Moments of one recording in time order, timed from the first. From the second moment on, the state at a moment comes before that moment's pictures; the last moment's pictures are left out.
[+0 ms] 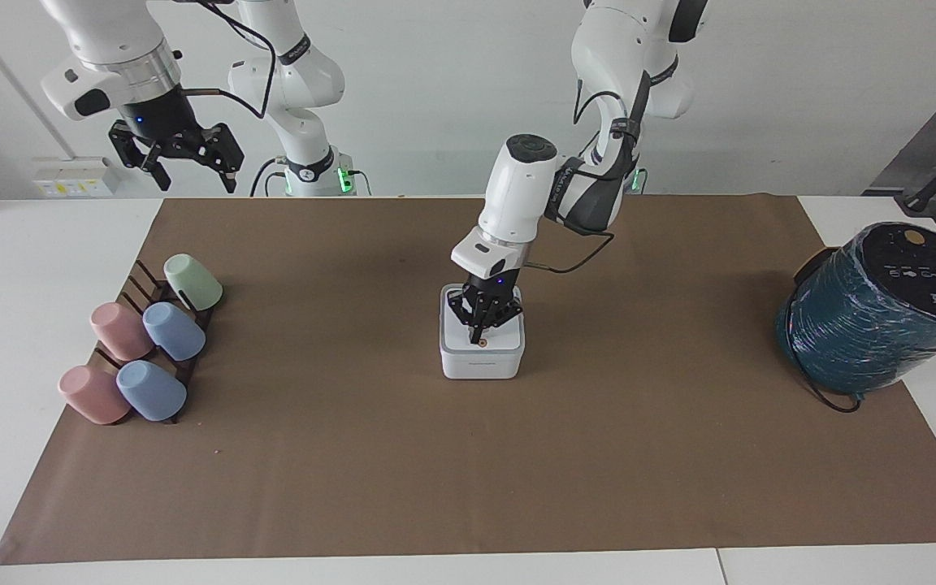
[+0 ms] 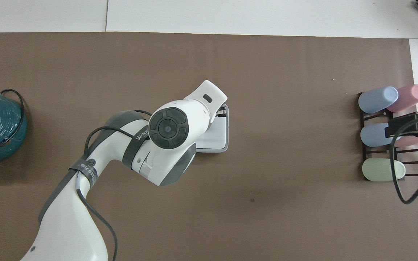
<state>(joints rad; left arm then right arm) -0.63 0.35 -0.03 -1.76 0.00 2.50 -0.63 0.04 -0.09 -0.02 -1.58 -0.02 1.47 0.07</state>
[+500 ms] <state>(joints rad) -0.62 0.19 -0.03 -1.75 0.00 2.09 -0.64 0.04 -0.09 -0.02 -1.58 -0.02 1.47 0.07</state>
